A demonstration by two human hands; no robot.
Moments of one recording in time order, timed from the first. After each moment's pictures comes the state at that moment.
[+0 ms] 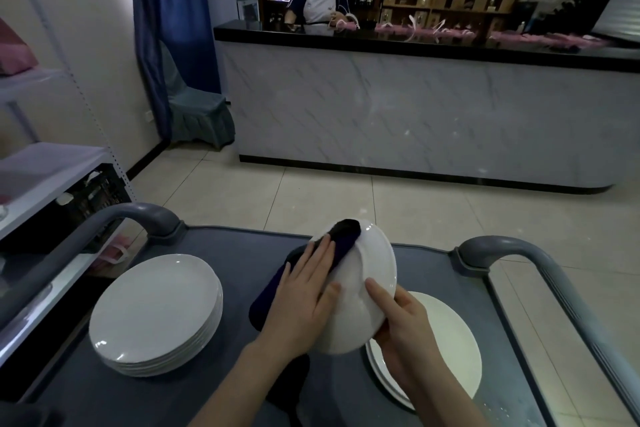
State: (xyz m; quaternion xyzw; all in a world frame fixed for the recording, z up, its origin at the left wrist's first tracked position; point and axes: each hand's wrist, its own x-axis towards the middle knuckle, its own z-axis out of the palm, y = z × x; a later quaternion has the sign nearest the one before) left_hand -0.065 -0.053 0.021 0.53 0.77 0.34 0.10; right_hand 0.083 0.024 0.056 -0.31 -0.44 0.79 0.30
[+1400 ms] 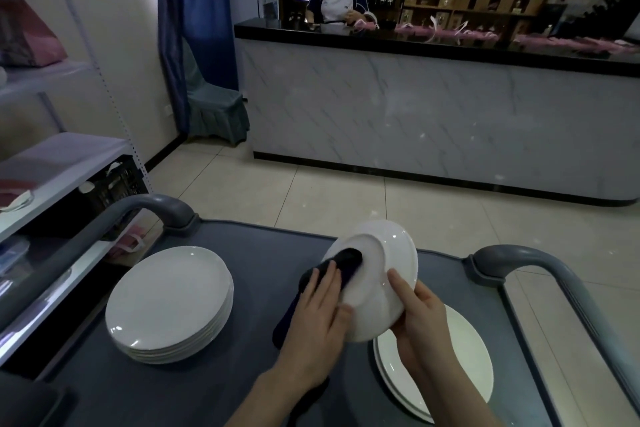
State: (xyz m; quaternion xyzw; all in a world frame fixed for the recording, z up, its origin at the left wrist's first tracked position) left_hand -0.036 -0.065 -0.002 0.47 0.77 0.39 0.19; right_hand 0.076 0.044 0.050 -0.37 -0.44 0.75 0.33
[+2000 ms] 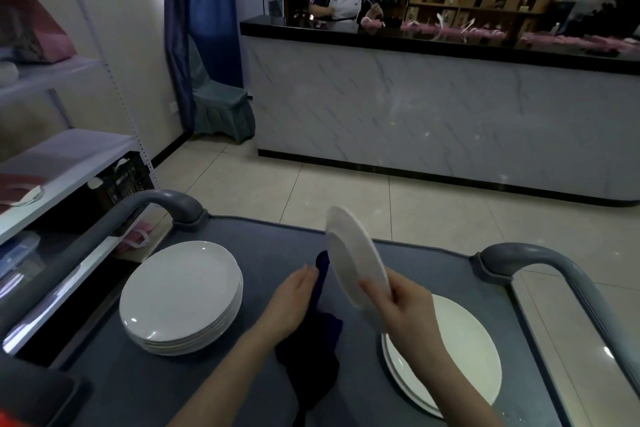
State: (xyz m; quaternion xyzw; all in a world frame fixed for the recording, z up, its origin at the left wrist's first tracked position) left_hand -0.104 -0.069 -0.011 0.26 0.77 0.47 0.35; right_hand 0.068 0.023 0.058 -0.28 -0.77 0.48 0.31
